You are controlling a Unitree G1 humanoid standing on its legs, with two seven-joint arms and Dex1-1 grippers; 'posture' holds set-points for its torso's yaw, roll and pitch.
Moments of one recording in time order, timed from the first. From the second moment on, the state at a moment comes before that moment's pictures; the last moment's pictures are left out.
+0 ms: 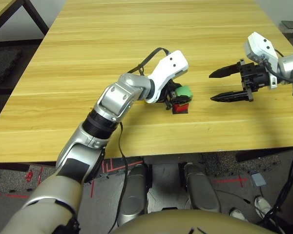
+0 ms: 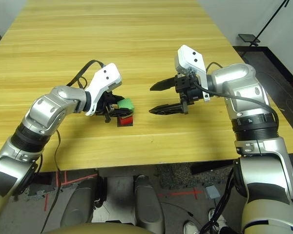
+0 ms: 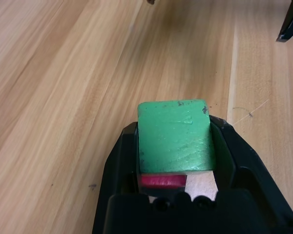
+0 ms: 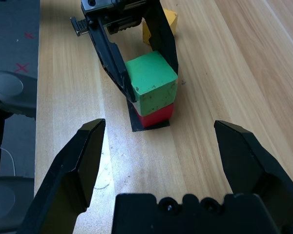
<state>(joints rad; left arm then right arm) -0.82 0.38 -0.39 -0.04 -0.26 0.91 -0.82 -0.81 -0.80 0.14 0.26 0.26 0.44 1.54</state>
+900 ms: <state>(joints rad) -0.81 0.39 -0.29 -0.09 -0.26 0.96 -0.78 -0.81 -0.80 0.14 0.27 0.30 0.43 1.51</state>
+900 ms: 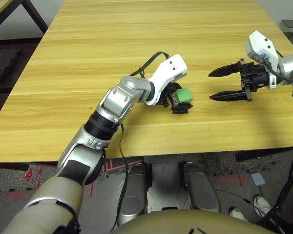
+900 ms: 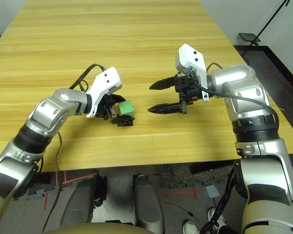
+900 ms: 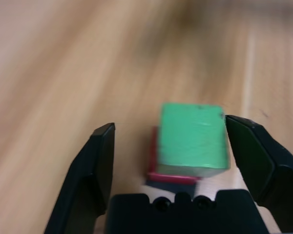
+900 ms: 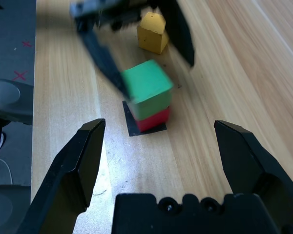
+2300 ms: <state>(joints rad) -0.59 0.49 -0.20 -0.11 -0.22 1.03 -0.49 -0.85 -0.77 0.14 0.28 0.30 0.46 1.49</state>
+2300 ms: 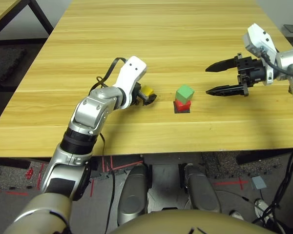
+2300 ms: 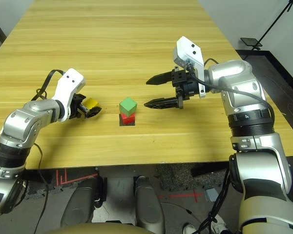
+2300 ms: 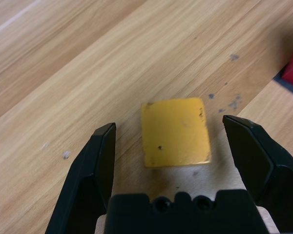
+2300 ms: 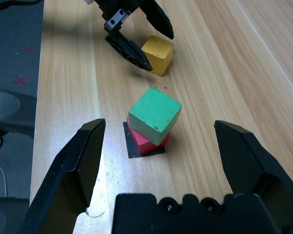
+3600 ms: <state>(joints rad) -0.98 0.42 -0.25 -0.22 -0.39 1.39 -0.60 -0.73 -0.82 0.10 0.21 0.32 0.51 1.46</state>
